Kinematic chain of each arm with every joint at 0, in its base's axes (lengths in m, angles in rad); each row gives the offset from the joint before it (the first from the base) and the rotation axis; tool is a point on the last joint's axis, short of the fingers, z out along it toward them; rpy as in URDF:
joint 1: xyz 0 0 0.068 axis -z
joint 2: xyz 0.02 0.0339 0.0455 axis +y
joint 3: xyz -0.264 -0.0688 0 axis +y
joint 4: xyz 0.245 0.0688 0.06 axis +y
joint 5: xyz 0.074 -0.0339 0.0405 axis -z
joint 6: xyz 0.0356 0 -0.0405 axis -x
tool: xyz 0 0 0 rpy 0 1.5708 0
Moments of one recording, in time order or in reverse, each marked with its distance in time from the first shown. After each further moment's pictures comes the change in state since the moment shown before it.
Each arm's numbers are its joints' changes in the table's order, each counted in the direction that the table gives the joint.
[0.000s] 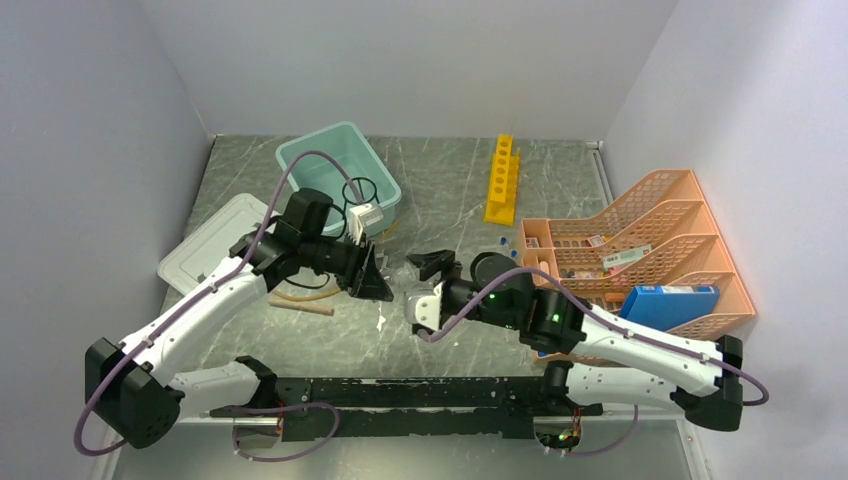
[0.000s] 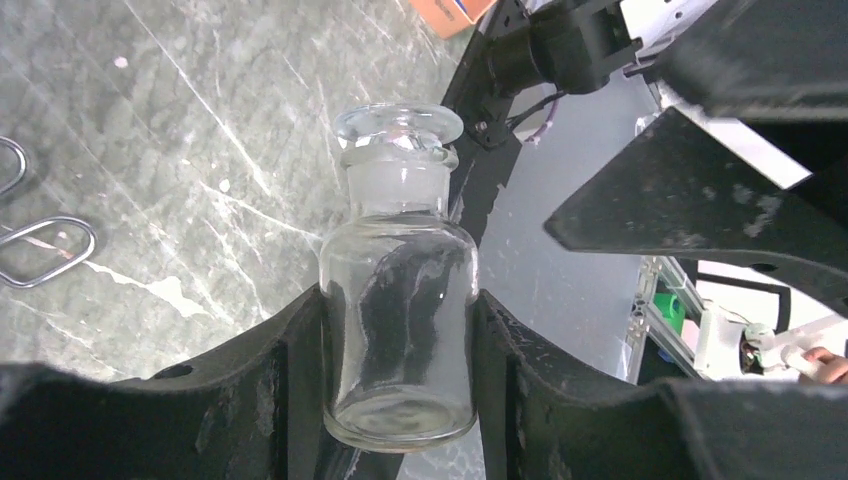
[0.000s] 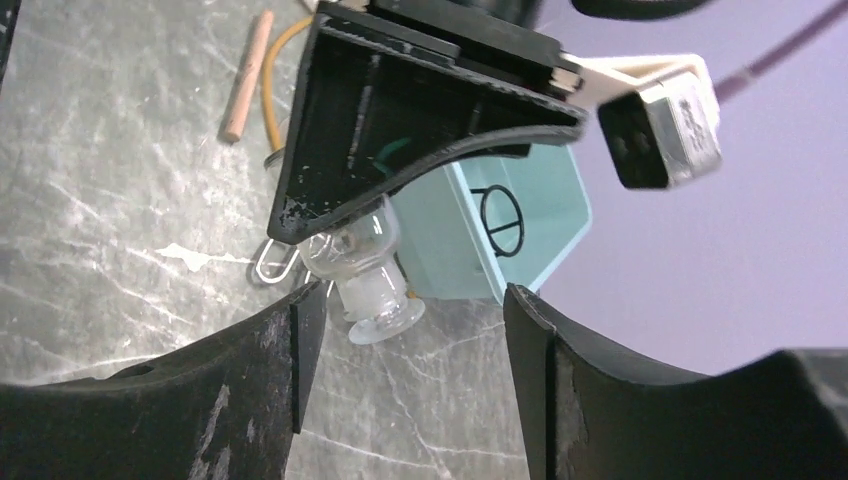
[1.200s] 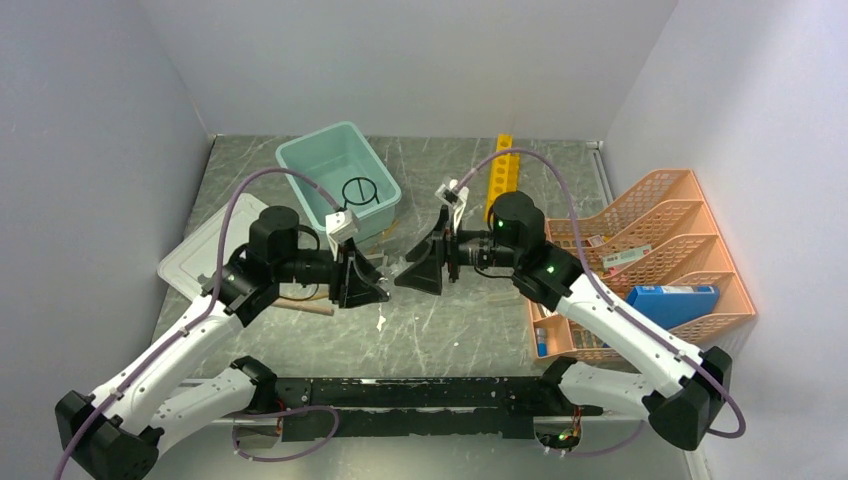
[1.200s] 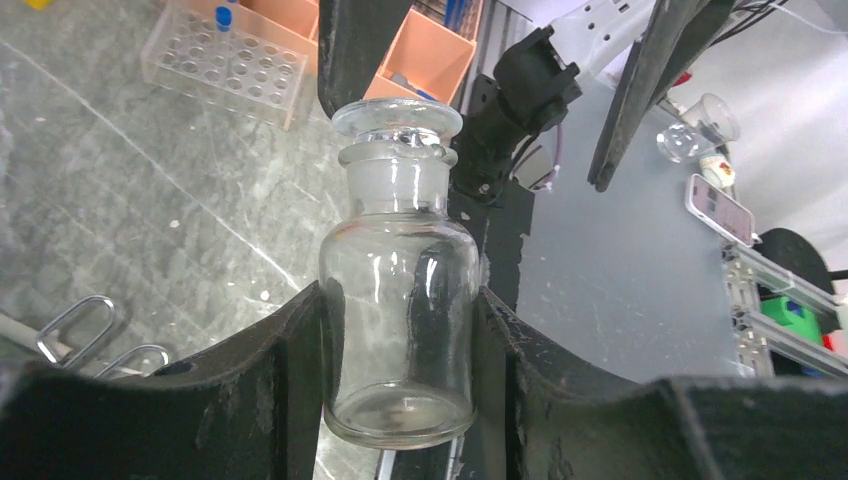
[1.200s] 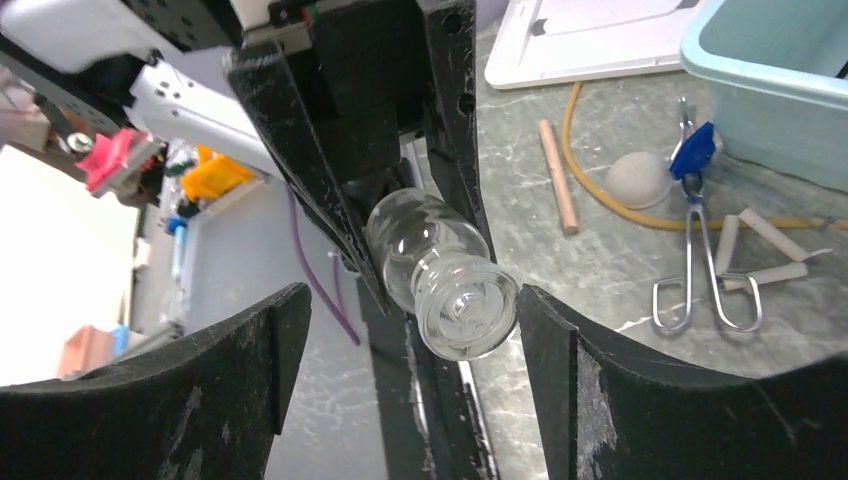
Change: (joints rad) left arm 0.000 -0.248 0.169 -0.318 0.043 -0.047; right arm 0.429 0.110 -0.101 -0.078 -0.648 -1.279
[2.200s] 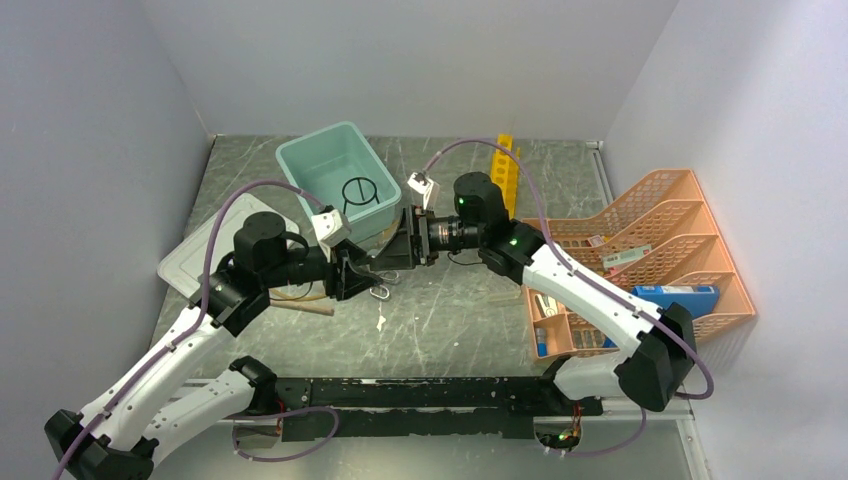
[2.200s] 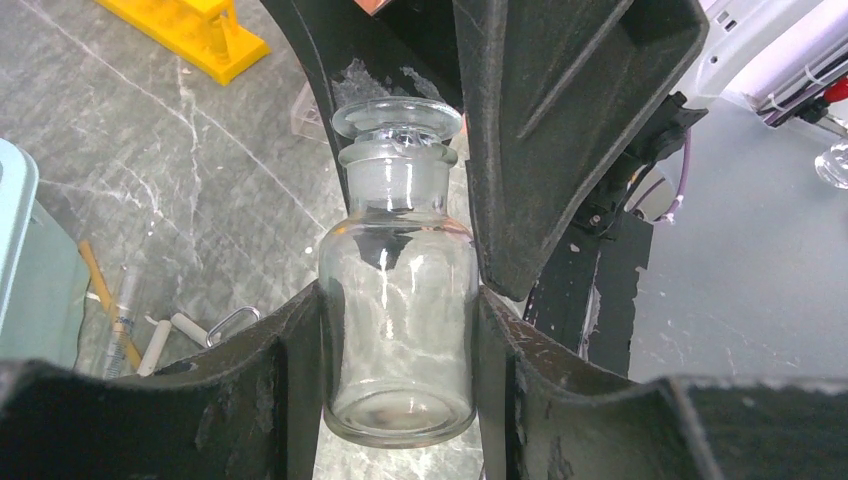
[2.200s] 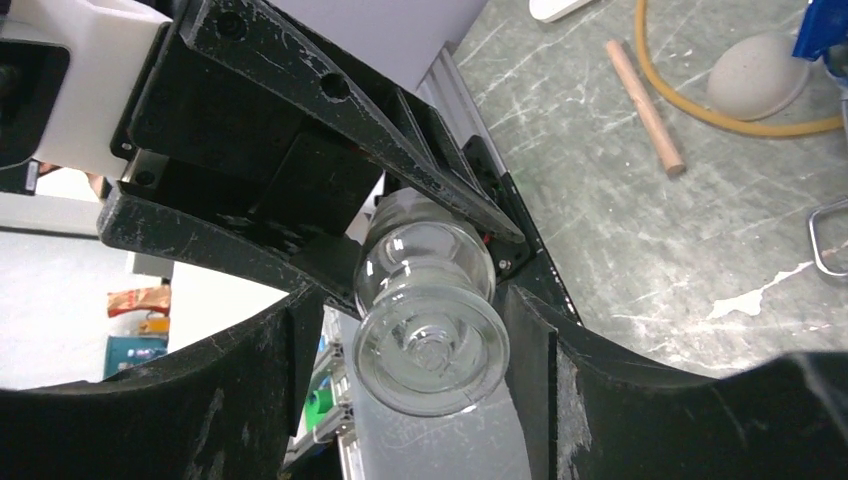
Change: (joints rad) left arm -0.001 -0.089 0.000 -0.007 -0.212 -0.148; right arm -0.002 0.261 -0.154 0.040 -0.041 -0.384
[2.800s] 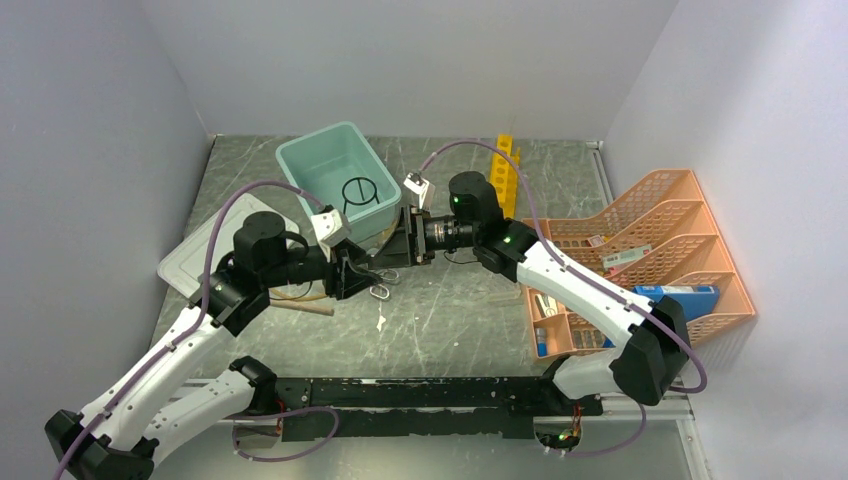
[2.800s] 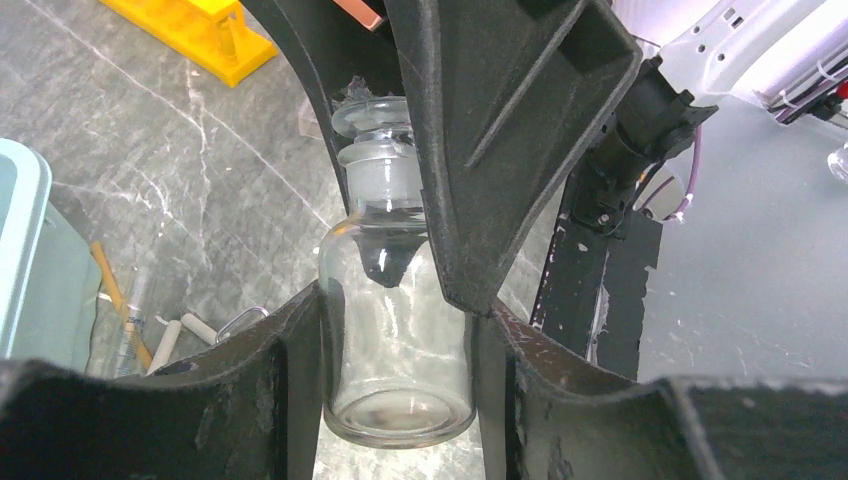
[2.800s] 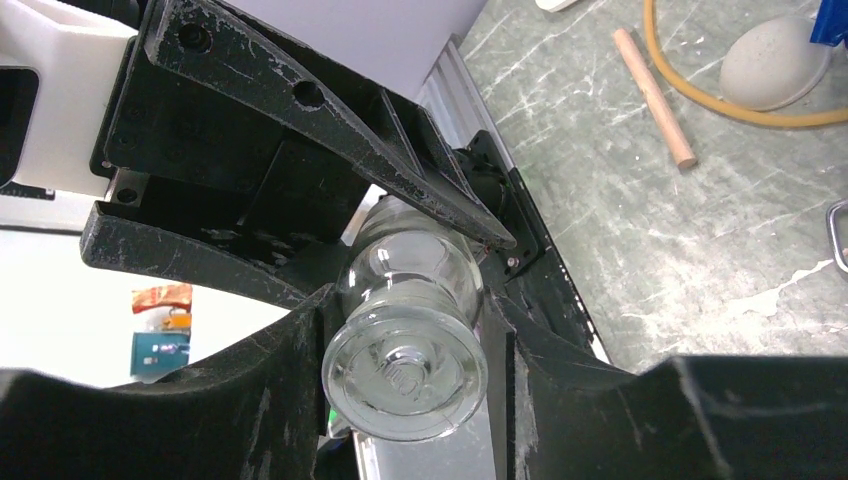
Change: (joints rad) left arm 0.000 0.002 0.000 -0.002 -0.006 -0.015; right arm -0.002 0.039 0.000 -0.040 -0.033 -0.047
